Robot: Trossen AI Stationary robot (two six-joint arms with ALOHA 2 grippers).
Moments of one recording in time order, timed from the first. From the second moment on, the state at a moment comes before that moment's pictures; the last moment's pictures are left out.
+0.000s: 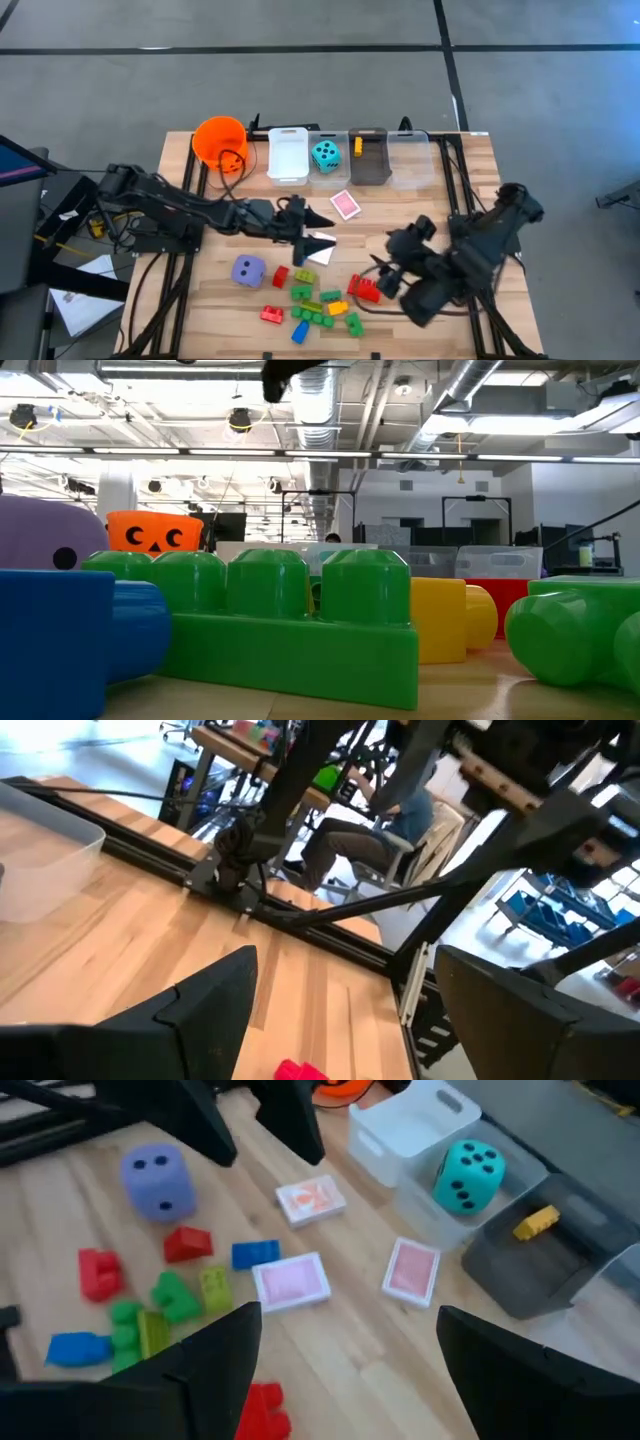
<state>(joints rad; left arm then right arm) -0.22 1.47 0.95 0.41 -0.18 -0.50 0.72 1.73 1.95 -1.57 0.84 1.22</state>
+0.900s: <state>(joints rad) -0.15 1.23 1.03 0.27 -0.35 -0.31 1.05 1.55 1.04 -0.85 1.26 2.16</state>
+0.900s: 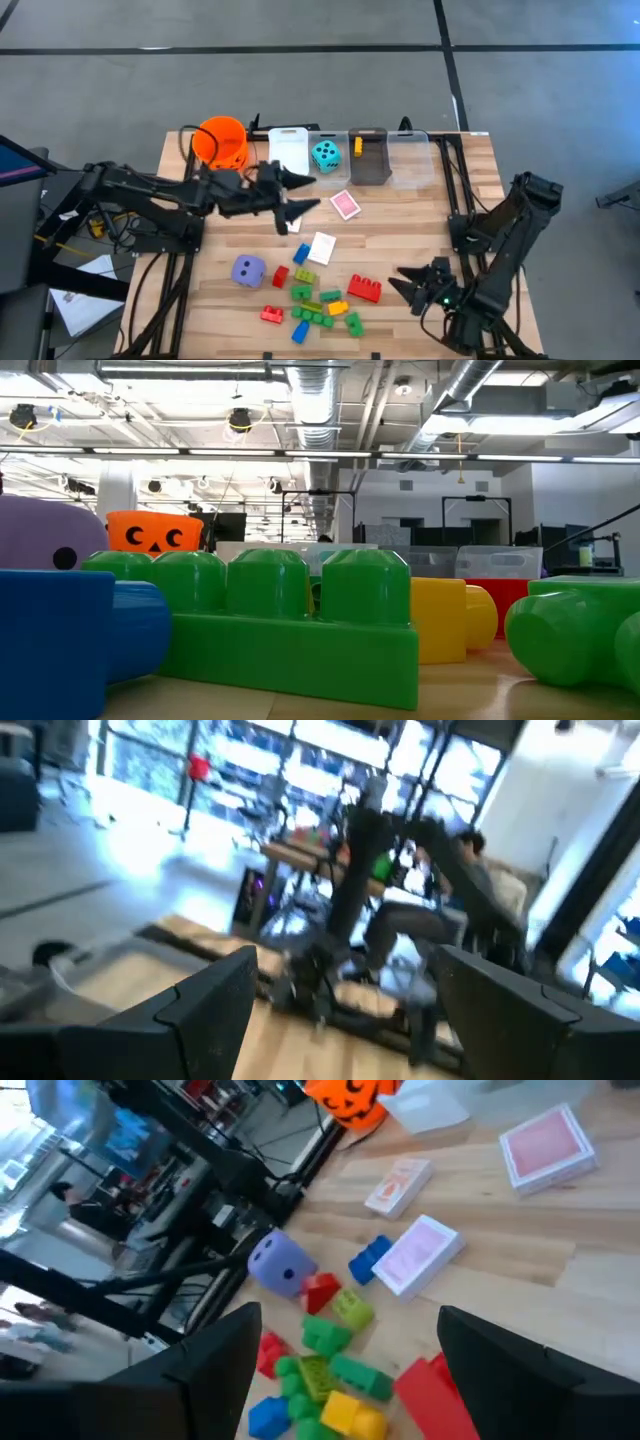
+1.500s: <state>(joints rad) -0.15 1.16 1.03 0.27 -0.36 -0.52 0.94 1.66 0.97 -0.91 1.00 1.91</state>
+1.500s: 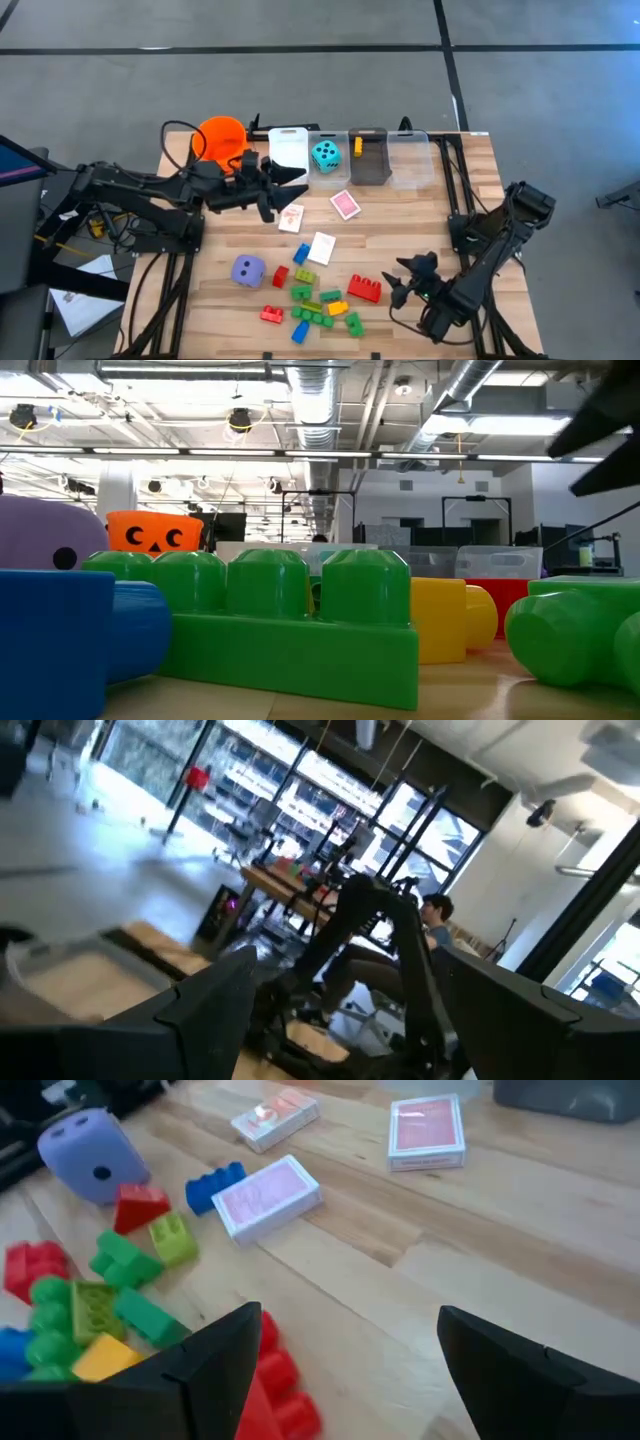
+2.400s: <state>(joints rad) -0.15 1.40 1.03 0.64 -0.37 -0.72 1.10 1.62 0.76 -0.53 1.02 1.40</state>
